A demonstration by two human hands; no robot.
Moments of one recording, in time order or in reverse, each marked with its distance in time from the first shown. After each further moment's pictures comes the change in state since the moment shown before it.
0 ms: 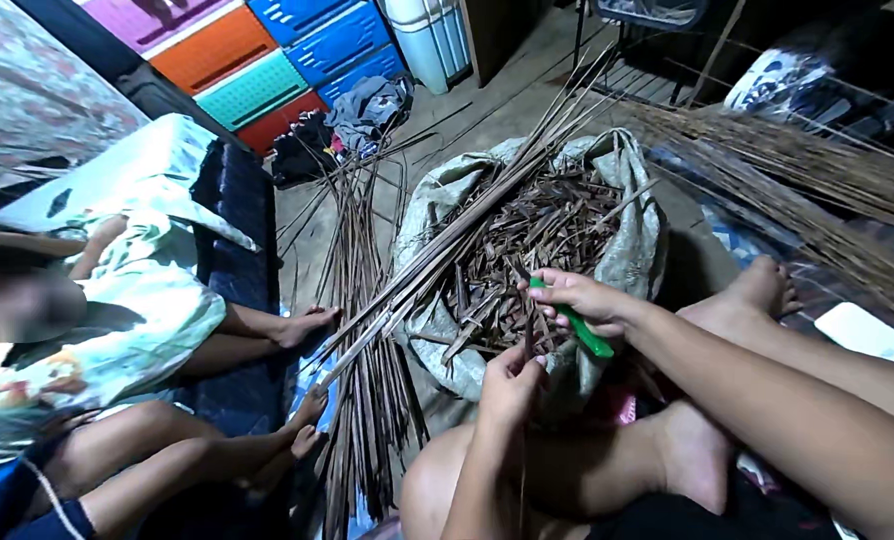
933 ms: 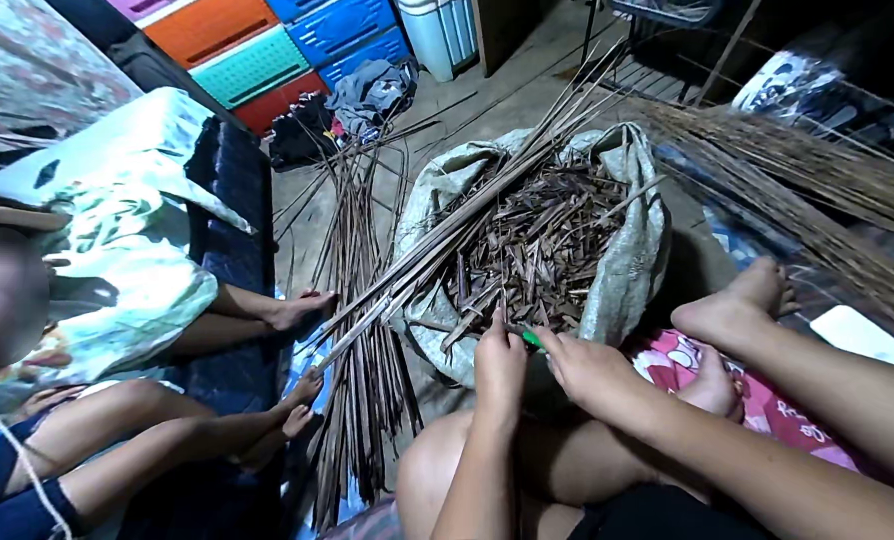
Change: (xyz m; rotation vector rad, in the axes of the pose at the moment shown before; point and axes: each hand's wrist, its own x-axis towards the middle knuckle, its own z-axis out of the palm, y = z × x) left_hand 0.029 -0.011 0.002 0.629 0.319 -0.035; right_hand -0.051 0.034 0.071 -1.398 0.117 0.191
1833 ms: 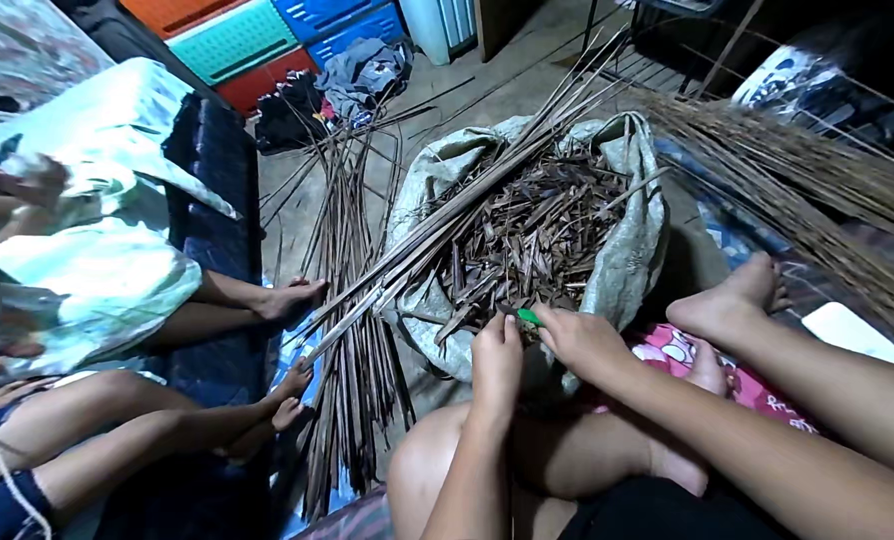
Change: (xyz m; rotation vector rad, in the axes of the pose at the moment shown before) left_hand -0.001 -0.001 0.000 -0.179 -0.036 0.008; right_hand 0.031 0.023 0.013 0.005 0.261 -0.084
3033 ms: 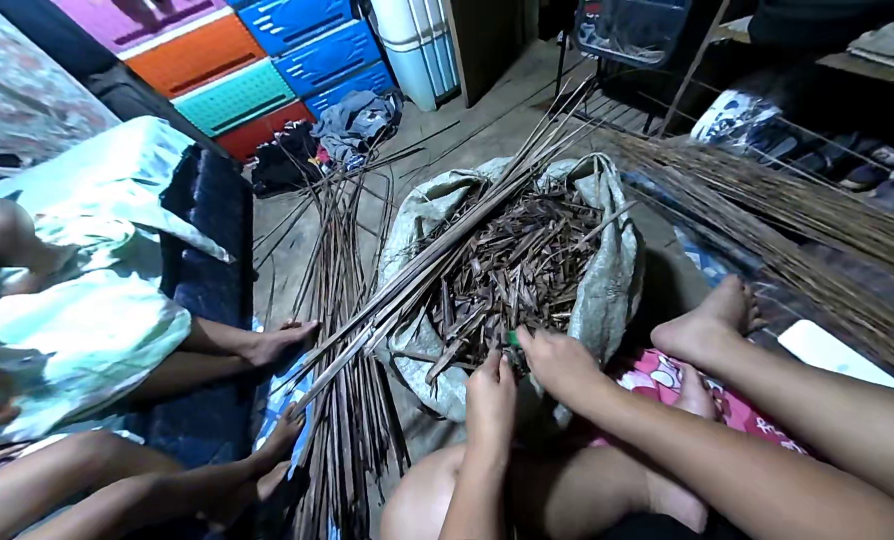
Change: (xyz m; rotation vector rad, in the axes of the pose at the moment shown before) left_hand -0.003 -0.004 0.007 0.109 0.013 0.039; right_hand 0.021 -0.013 -0.011 -0.078 -0.135 0.201
